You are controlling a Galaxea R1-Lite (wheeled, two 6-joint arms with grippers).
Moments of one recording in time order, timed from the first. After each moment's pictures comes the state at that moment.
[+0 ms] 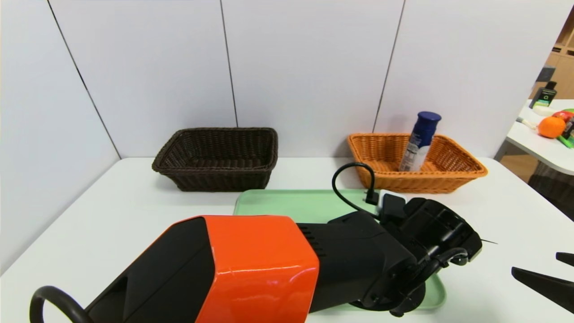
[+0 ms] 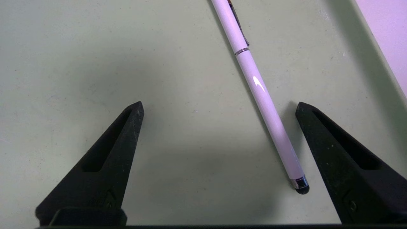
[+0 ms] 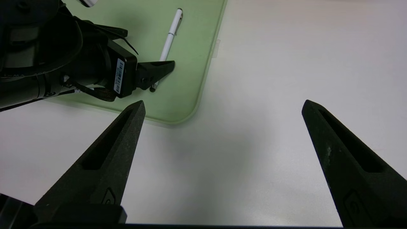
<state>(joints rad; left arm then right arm) -1.14 2.41 -1.98 0.41 0.53 -0.52 -0.03 0.86 -0.55 0.23 0.29 -0.04</state>
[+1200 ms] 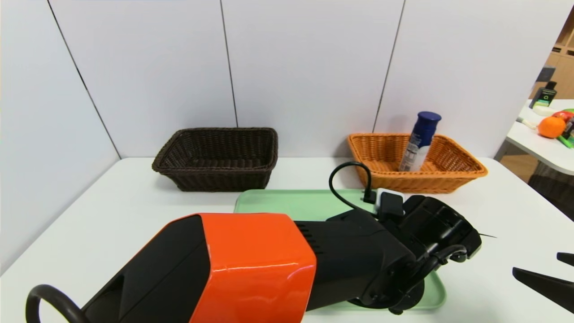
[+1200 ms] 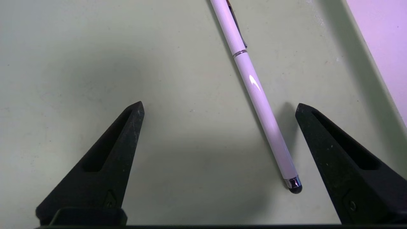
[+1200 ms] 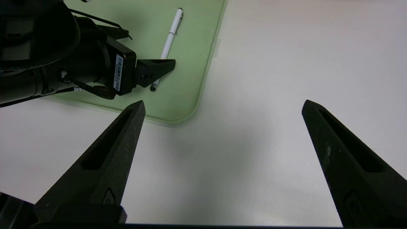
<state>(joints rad) -1.14 2.40 -1.98 0.41 0.51 -0.55 -0.03 0.86 -0.55 0.23 0.29 -0.04</state>
